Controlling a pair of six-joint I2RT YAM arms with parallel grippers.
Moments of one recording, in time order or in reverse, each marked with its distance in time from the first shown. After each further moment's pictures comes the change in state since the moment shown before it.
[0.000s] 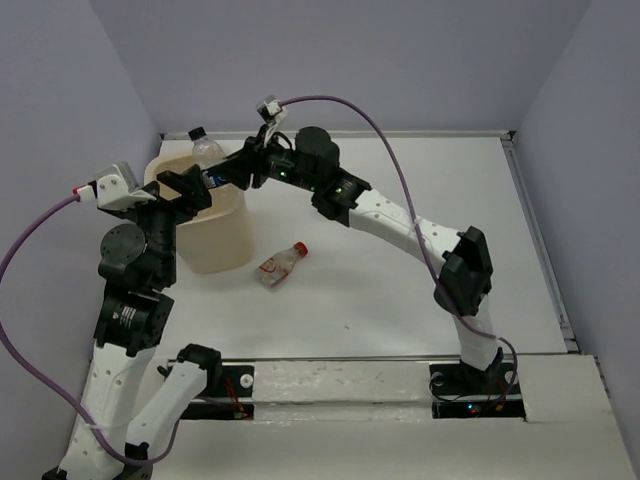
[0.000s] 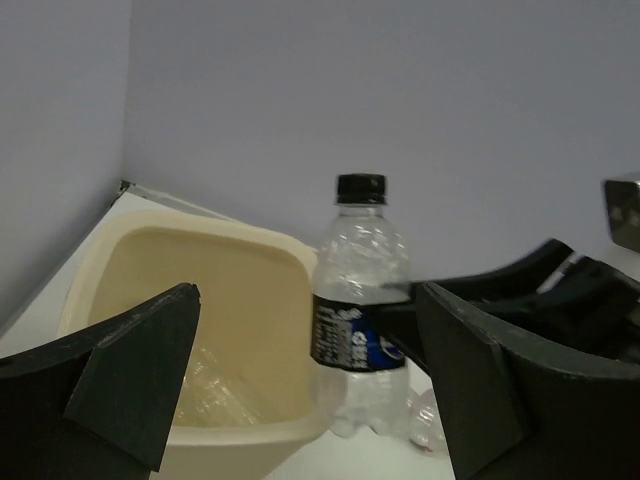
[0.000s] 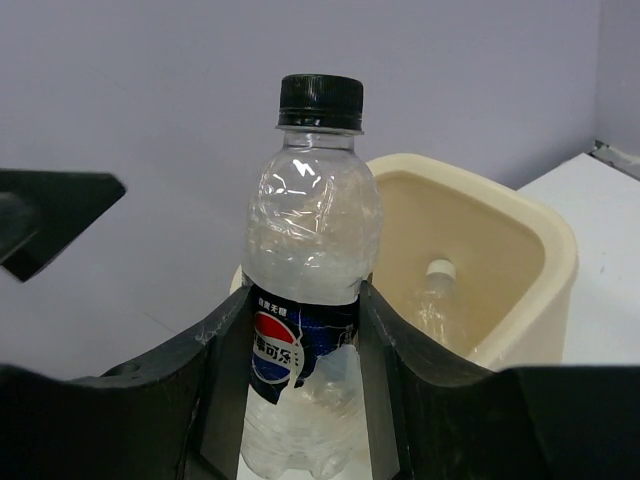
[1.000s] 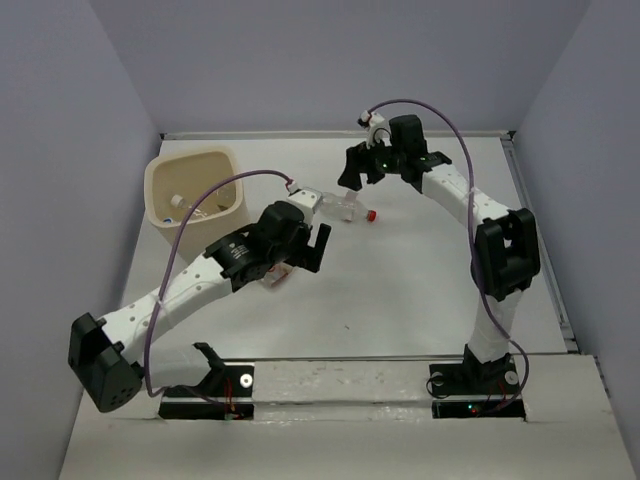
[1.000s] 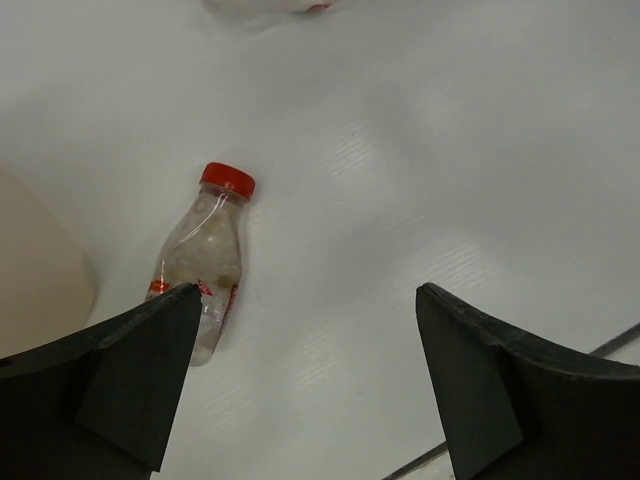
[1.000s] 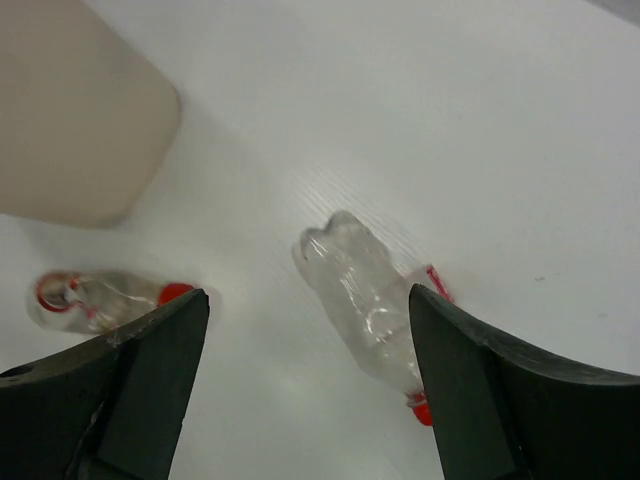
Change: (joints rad) left arm -0.512 0.449 -0.024 -0.328 0.262 0.085; right arm -0.525 -0.119 -0.316 -0.390 -0.228 -0.355
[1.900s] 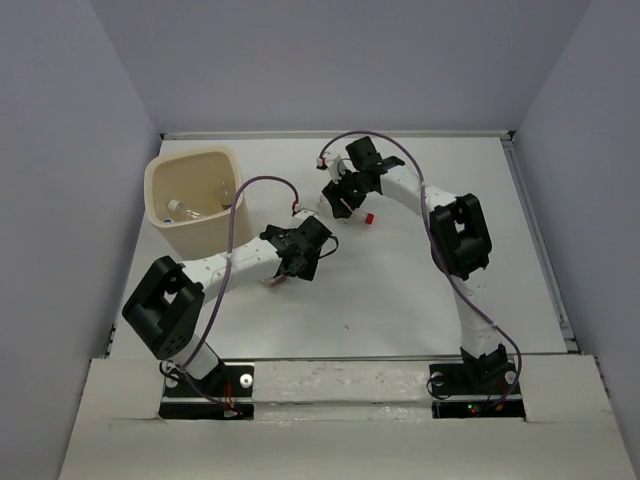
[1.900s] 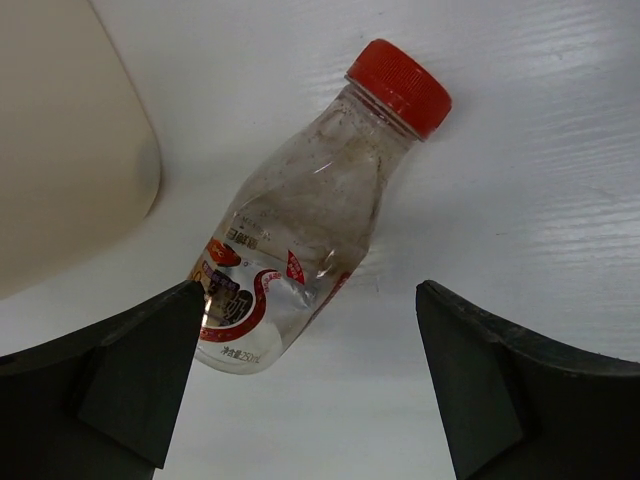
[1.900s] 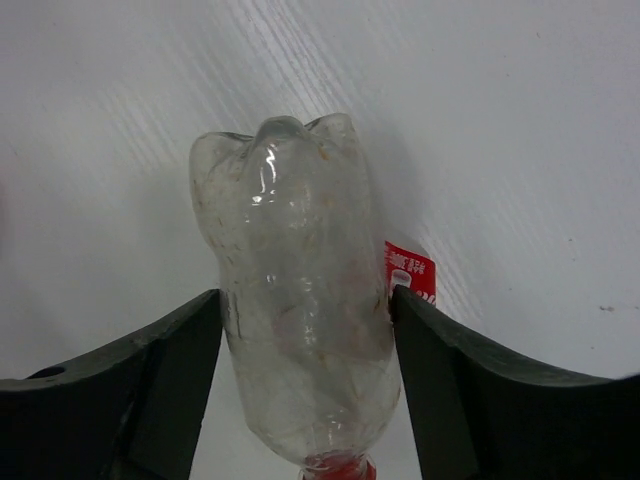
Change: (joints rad) left arm -0.013 0.408 -0.031 -0.072 -0.364 -0.175; right arm 0.106 0.419 0.310 -0.423 0.184 -0.502
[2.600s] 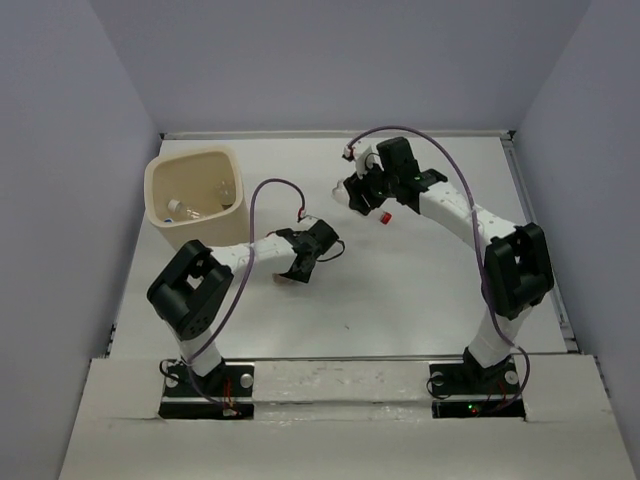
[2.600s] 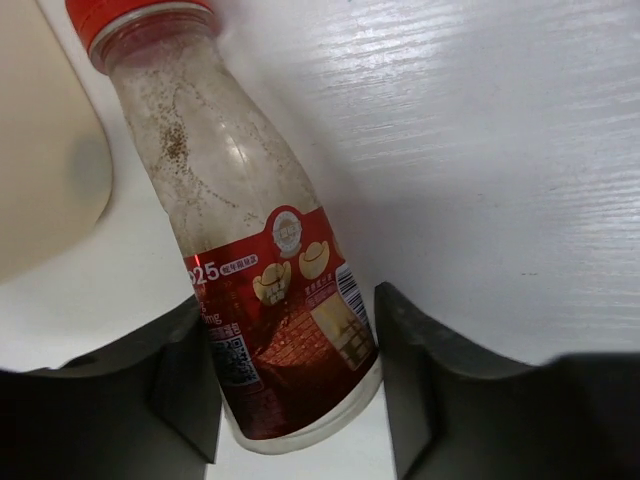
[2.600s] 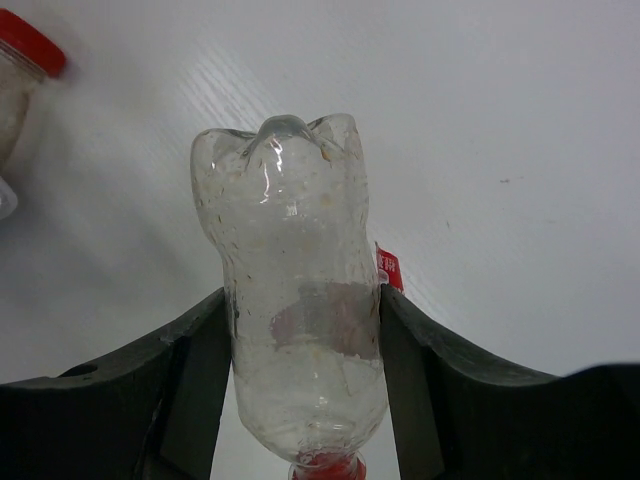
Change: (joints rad) left arm 0.006 0.177 0.023 0.002 -0.005 -0.037; right arm 0.004 -0.454 -0.438 0.212 0.082 0.119
